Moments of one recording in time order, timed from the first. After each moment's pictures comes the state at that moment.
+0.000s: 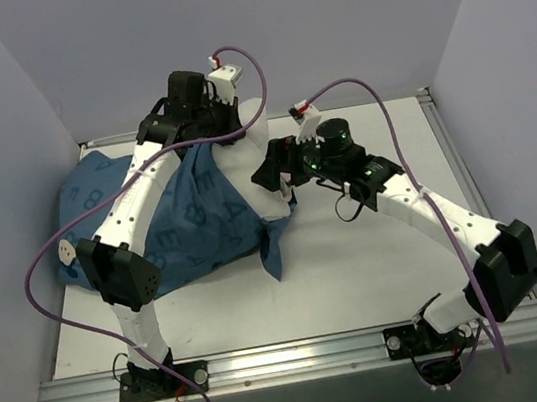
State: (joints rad) left arm -0.46 1.93 2.11 -0.77 0.29 0.01; right arm 0.58 1.37 1.18 -0.12 -0.28 0.45
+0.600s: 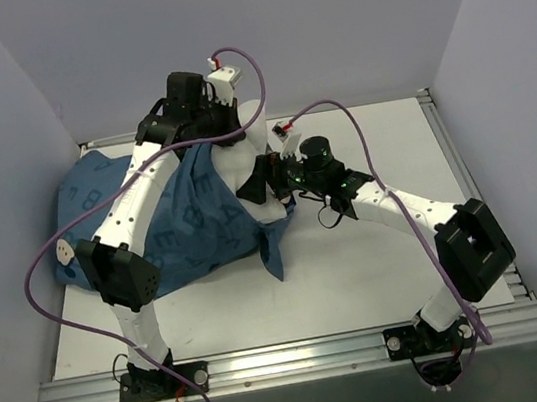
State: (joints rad) left arm -0.46 1.93 2.11 -0.78 0.32 0.00; right arm 0.60 1.56 1.06 0.20 -0.39 0.54
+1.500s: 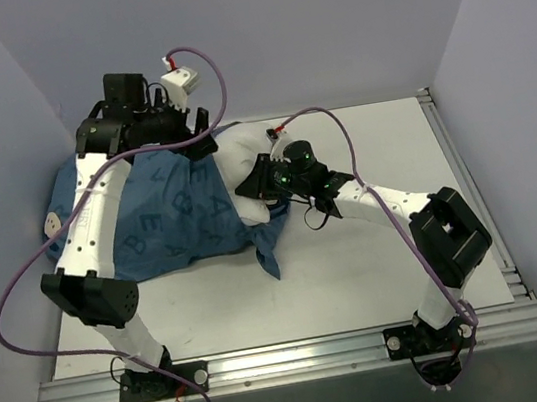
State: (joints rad) left arm -0.29 1.80 2.14 -0.99 0.51 0.23; right arm 0.64 1.70 1.12 0.25 -0.31 0.75
